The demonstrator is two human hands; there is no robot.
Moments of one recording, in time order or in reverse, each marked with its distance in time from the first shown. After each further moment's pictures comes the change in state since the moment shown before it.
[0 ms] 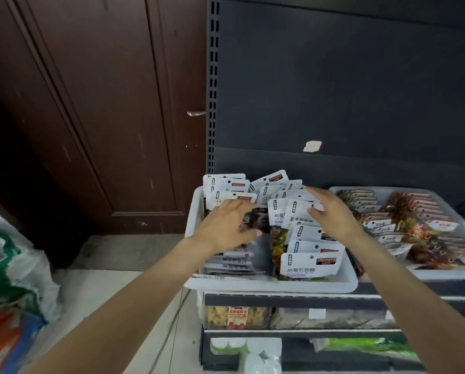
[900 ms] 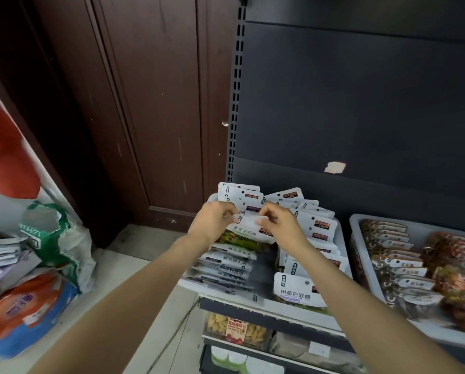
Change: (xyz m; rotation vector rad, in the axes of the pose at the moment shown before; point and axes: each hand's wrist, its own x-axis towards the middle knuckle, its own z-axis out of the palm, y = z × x) left_hand 0.016 0.002 0.005 -0.261 0.319 -0.418; right_hand 0.030 -0.040 0.042 0.524 -0.205 -0.299
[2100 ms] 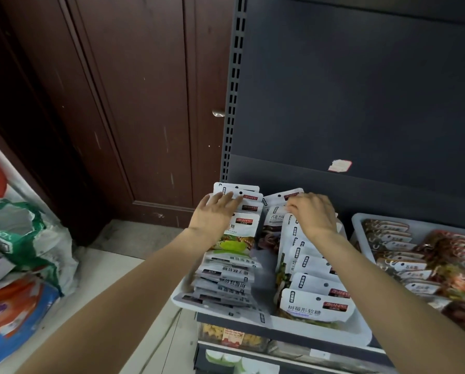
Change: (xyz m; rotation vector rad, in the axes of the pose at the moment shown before) left_hand 0.044 -0.029 0.014 0.764 -0.157 0.213; right_hand 0.051 0.030 -0.033 -0.968 0.167 0.070
